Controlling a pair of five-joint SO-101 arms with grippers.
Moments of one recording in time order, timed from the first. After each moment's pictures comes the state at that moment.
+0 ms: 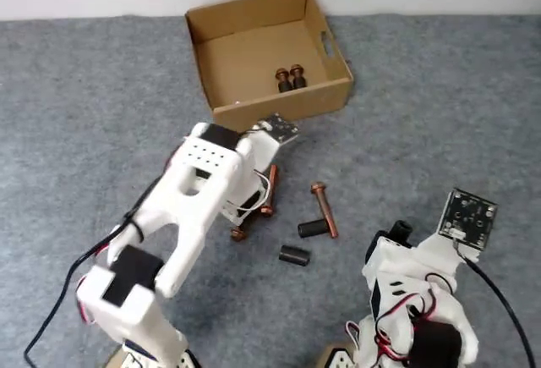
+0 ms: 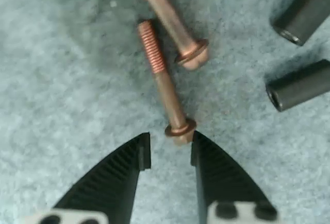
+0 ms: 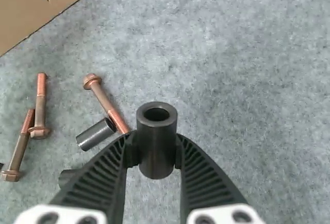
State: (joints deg) left arm 20.1 12.0 13.2 83.2 -10.6; right arm 5.3 -95.3 64.2 86.8 -16.4
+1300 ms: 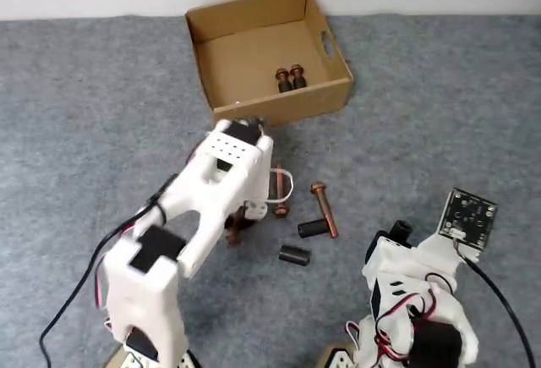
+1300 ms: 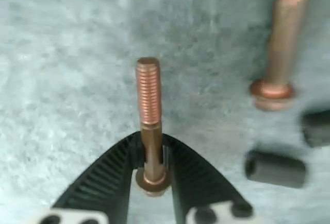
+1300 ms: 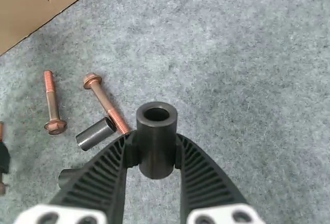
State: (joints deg) left arm 21.9 20.1 4.6 88.9 33.7; right arm 5.3 -95.3 64.2 86.8 -16.4
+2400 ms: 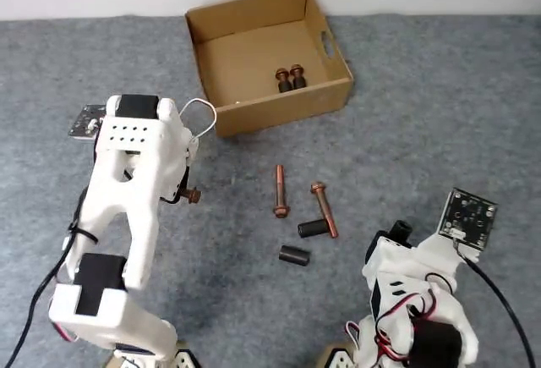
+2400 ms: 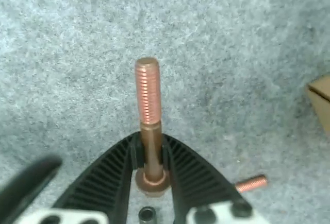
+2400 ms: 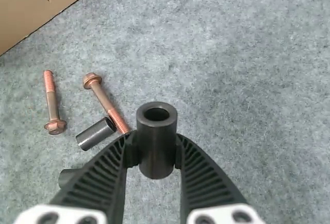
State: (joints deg) left arm 1.1 6.5 4.6 93.7 85.9; right arm 5.3 -95.3 64.2 86.8 -16.4
